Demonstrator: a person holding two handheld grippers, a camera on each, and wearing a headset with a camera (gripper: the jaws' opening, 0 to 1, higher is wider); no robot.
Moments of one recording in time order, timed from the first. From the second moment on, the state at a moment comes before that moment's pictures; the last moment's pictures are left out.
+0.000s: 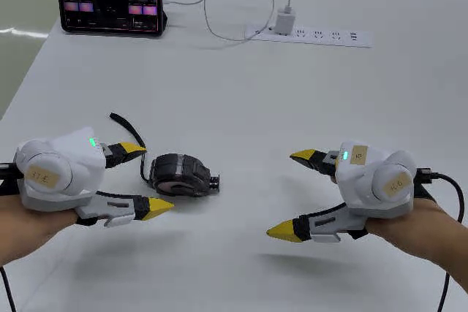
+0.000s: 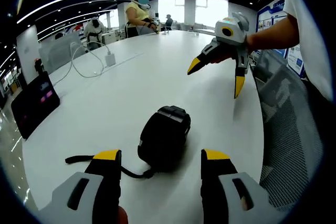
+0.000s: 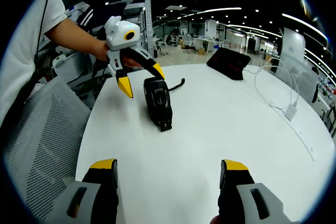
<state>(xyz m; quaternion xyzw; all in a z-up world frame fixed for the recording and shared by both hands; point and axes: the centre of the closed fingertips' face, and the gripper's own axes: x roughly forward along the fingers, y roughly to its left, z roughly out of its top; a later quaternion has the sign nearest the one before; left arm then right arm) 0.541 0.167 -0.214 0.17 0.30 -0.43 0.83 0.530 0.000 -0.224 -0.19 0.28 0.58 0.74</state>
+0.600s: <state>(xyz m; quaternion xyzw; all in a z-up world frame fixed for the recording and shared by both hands) 0.544 0.162 -0.226 0.21 0.32 -0.47 0.79 0.533 0.013 -0.228 -0.21 0.27 0.60 0.72</state>
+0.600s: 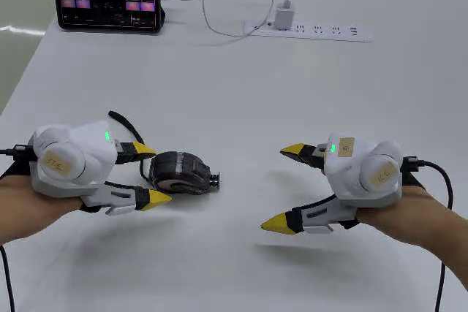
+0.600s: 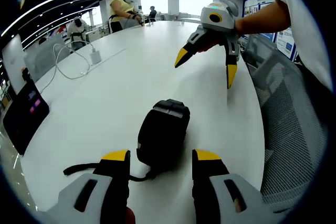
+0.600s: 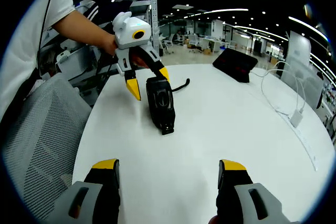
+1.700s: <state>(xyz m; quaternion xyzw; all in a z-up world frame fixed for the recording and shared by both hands) 0.548 0.158 -0.238 0.28 0.34 -0.52 0.73 0.536 0.022 -0.234 -0.20 0.27 0.61 0.71</state>
